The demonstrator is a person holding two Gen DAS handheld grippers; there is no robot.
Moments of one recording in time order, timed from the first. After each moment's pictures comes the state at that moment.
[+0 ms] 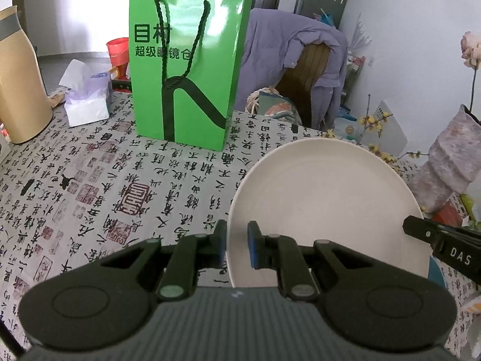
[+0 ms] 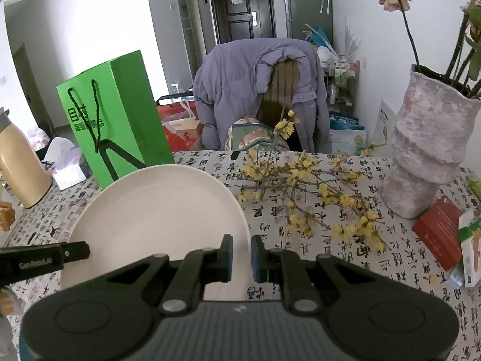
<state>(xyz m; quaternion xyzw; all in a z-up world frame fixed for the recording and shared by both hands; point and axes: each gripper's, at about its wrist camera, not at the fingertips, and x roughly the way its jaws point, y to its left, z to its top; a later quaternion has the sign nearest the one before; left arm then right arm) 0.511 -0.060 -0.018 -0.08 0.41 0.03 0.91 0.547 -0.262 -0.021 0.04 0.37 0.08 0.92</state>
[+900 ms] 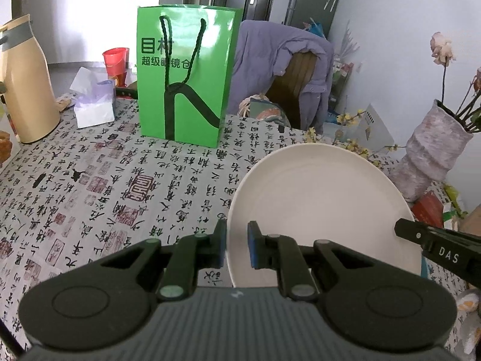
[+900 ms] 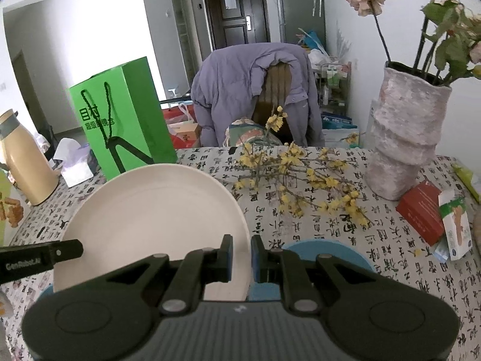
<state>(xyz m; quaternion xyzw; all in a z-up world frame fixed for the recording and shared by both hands) 0.451 -0.067 0.000 -0.08 0.39 0.01 0.92 0.492 -0.271 -0.011 0.05 0.36 0.08 0.93</state>
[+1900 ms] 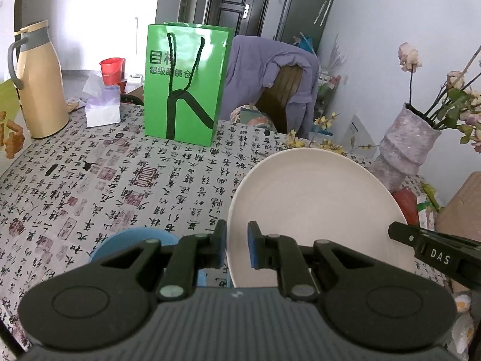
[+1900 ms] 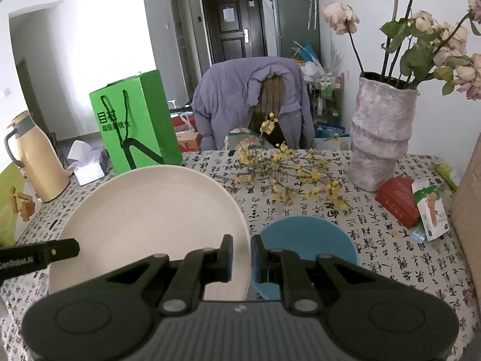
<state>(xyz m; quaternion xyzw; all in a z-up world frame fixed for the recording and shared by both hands) 0.371 -0.072 0.024 -0.09 0.36 0.00 0.93 0.409 -0.278 0.008 0.05 0.33 0.07 0.94</state>
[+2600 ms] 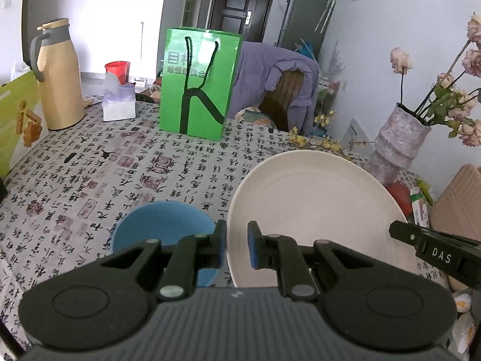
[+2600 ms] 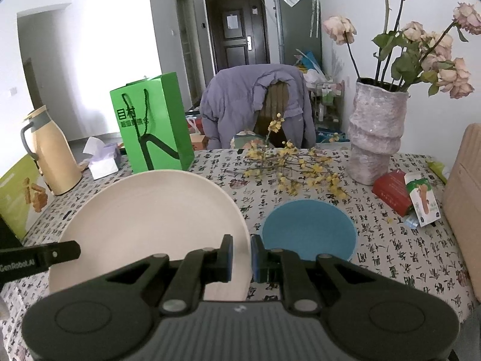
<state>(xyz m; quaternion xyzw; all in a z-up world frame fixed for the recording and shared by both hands) 0.308 -0.055 0.026 -0.10 0.35 0.00 0.93 0.348 -0.260 0.012 0.04 0.32 0.07 0.94</state>
